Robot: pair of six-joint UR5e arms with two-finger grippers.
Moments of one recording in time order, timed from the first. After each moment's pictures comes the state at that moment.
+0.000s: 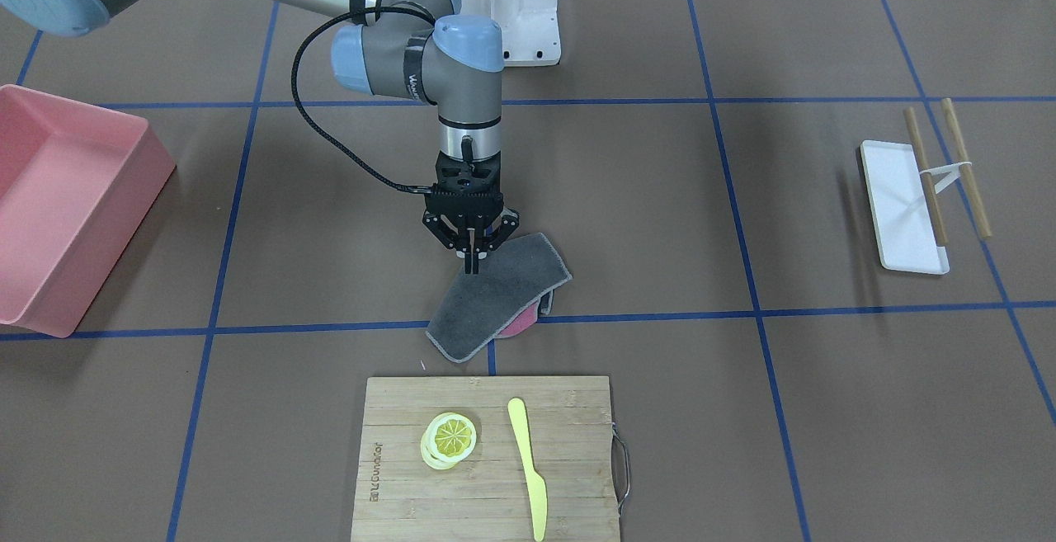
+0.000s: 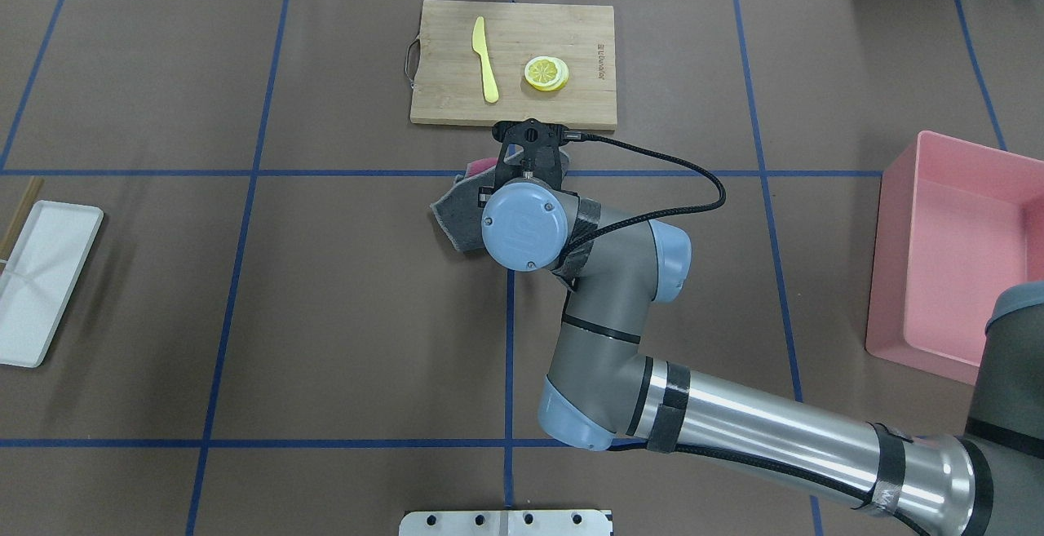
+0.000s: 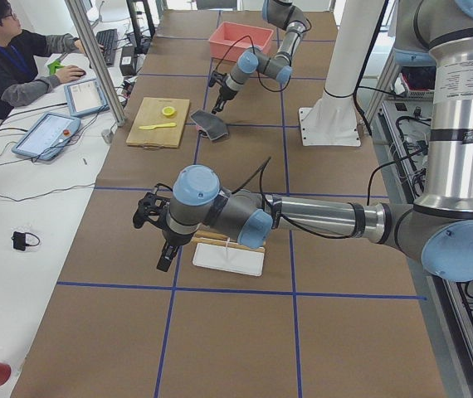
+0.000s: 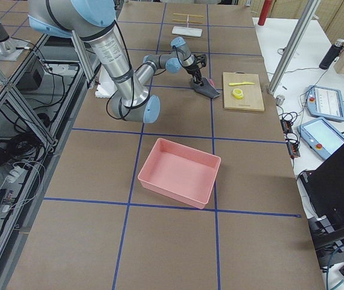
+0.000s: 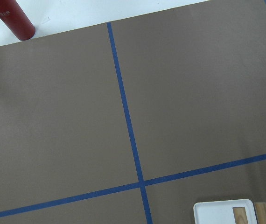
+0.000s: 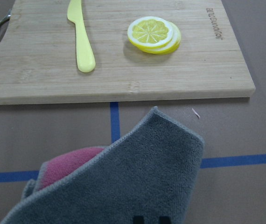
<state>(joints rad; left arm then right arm) -1.60 -1.56 -1.66 -1.96 -2.32 -0.10 0.43 -0.77 1.43 -1.38 1.33 1.34</state>
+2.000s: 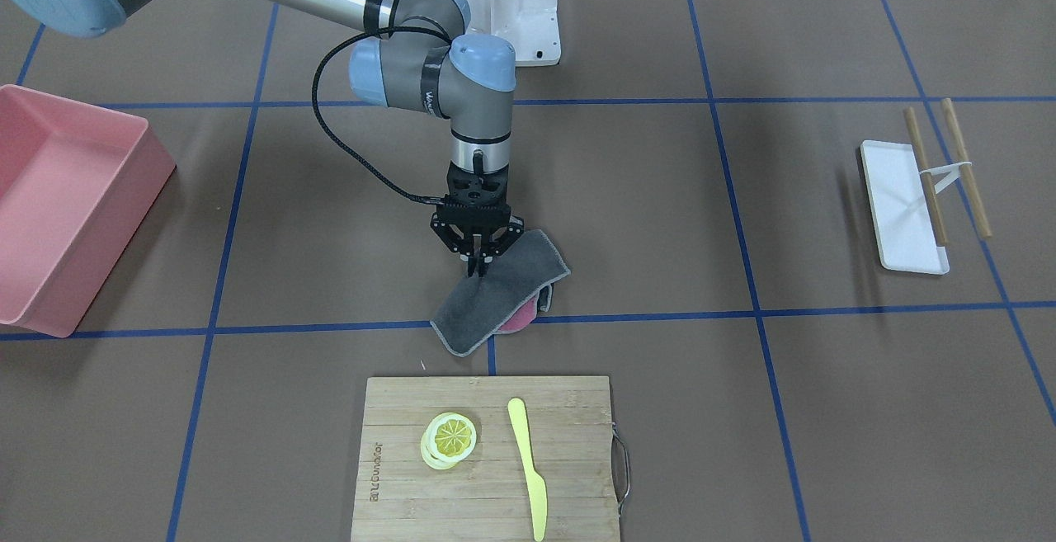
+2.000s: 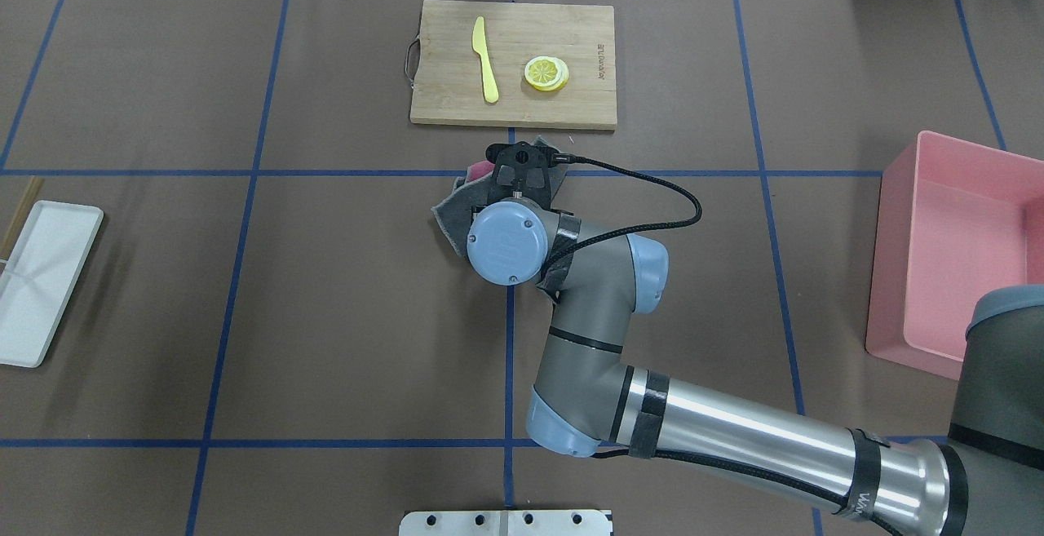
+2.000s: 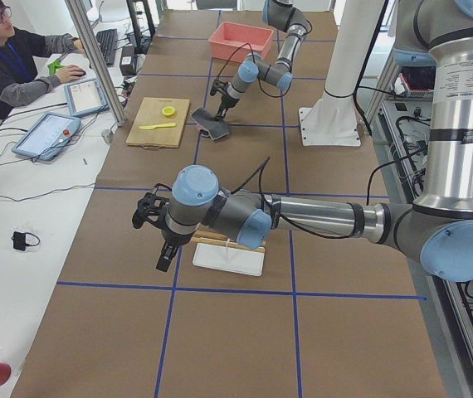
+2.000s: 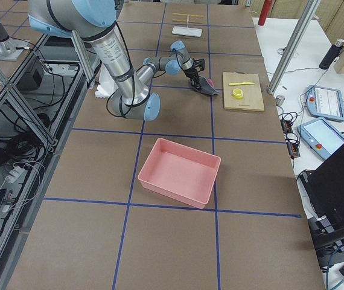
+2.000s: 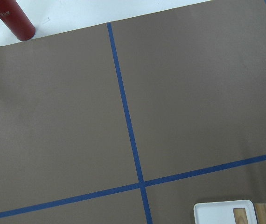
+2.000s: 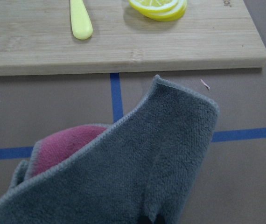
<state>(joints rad) -1.60 -1.57 -1.66 -1.96 -2.32 -0.10 0.41 -0.74 1.35 -1.37 1.34 1.37</state>
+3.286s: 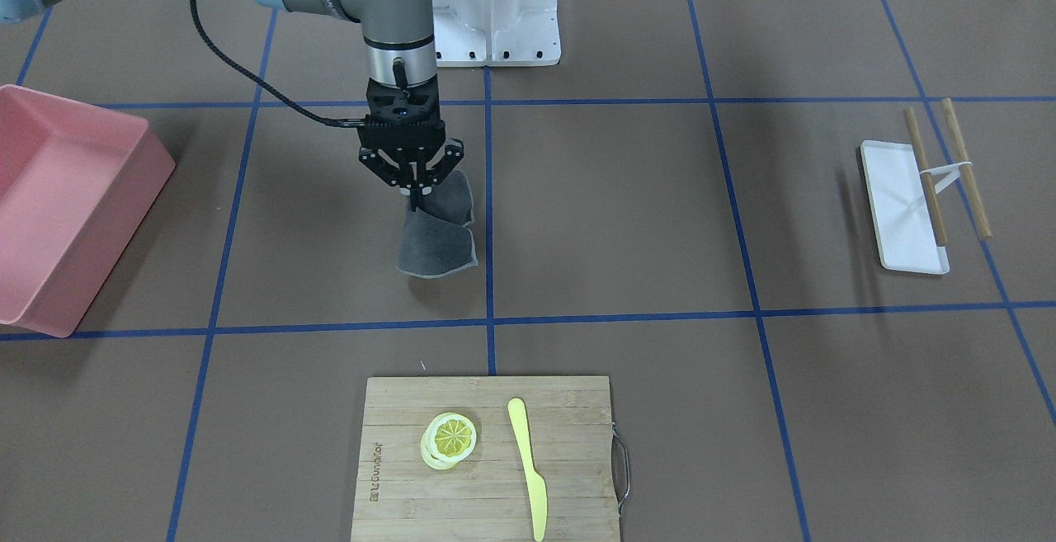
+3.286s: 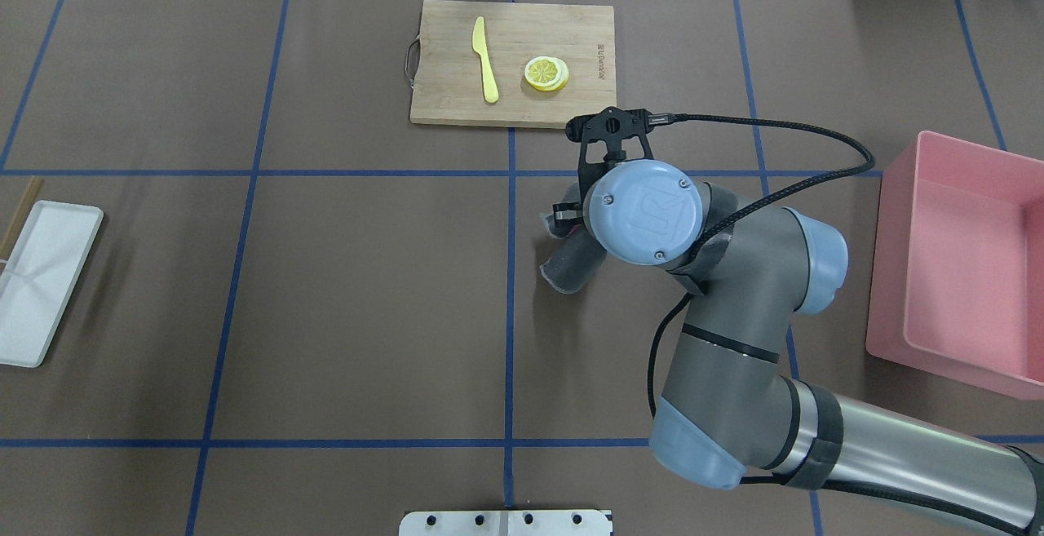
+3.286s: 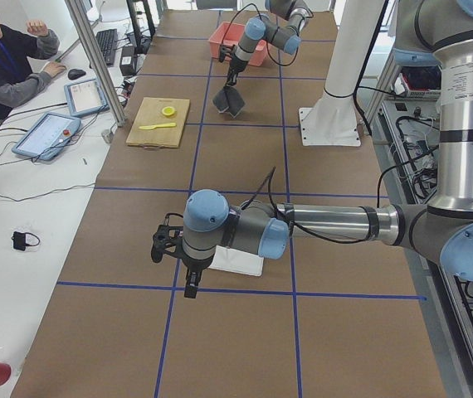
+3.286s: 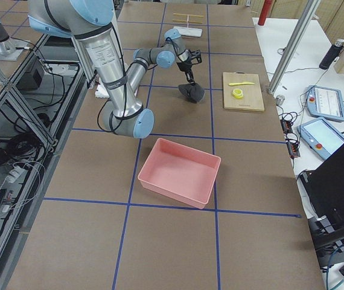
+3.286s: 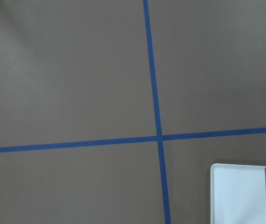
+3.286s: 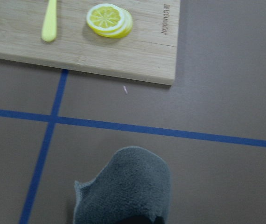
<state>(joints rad) -1.62 -1.48 -1.67 -1.79 -2.32 -0.08 0.49 -1.00 1.85 -1.62 1.48 1.10</state>
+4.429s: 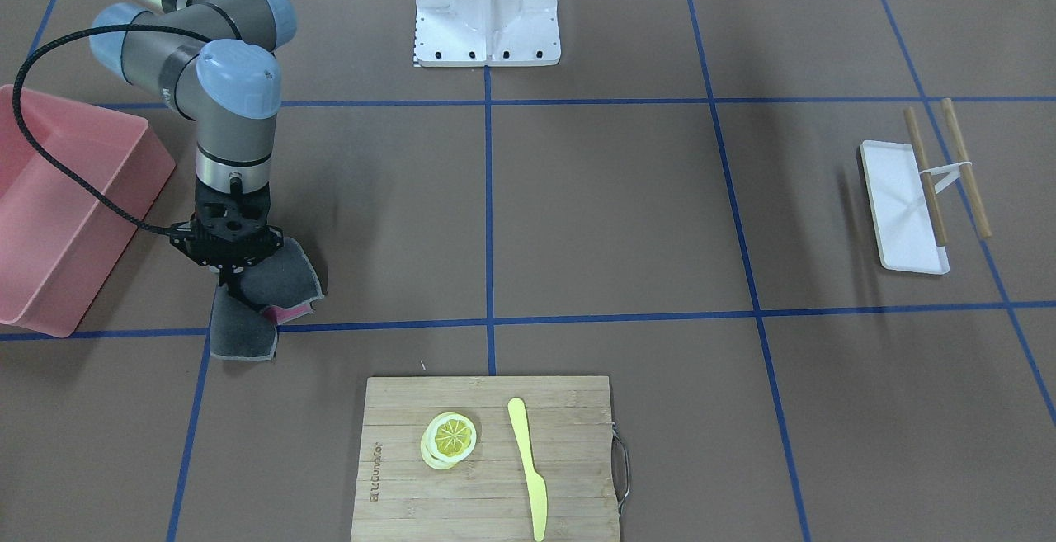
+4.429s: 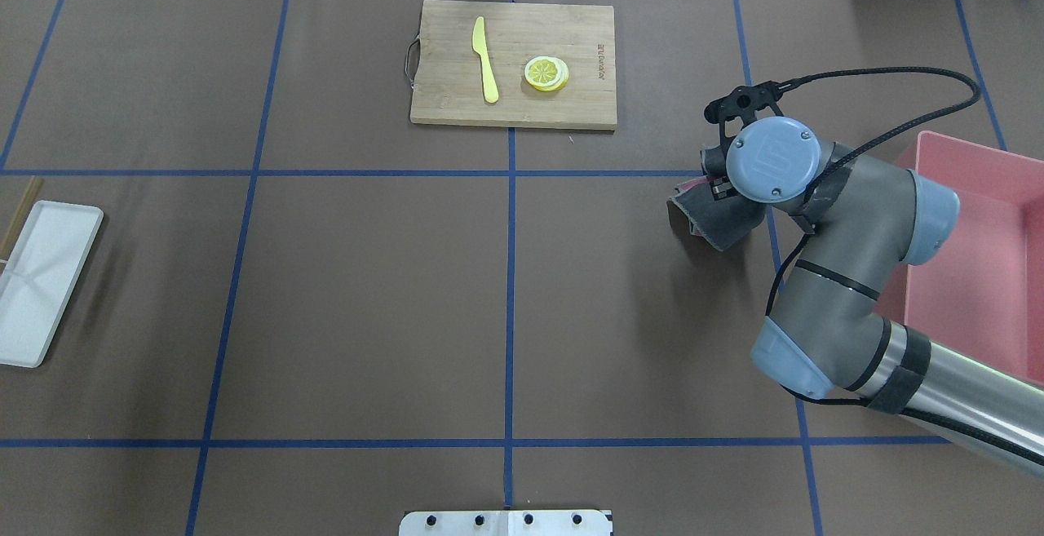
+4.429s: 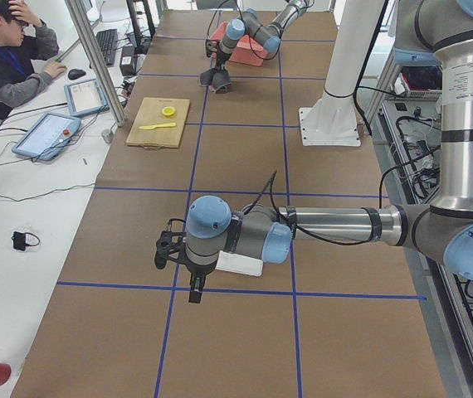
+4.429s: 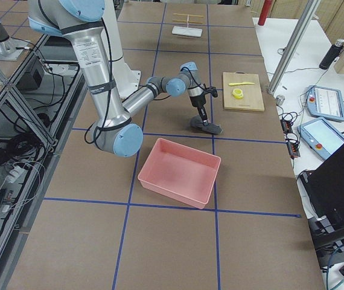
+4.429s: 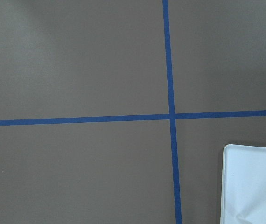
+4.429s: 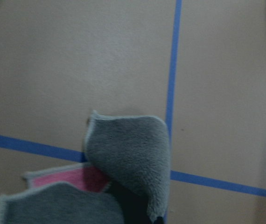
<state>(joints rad) -1.62 -1.48 -1.66 -1.80 -2.32 -0.08 0.63 -1.14 1.74 -1.62 1.49 0.89</state>
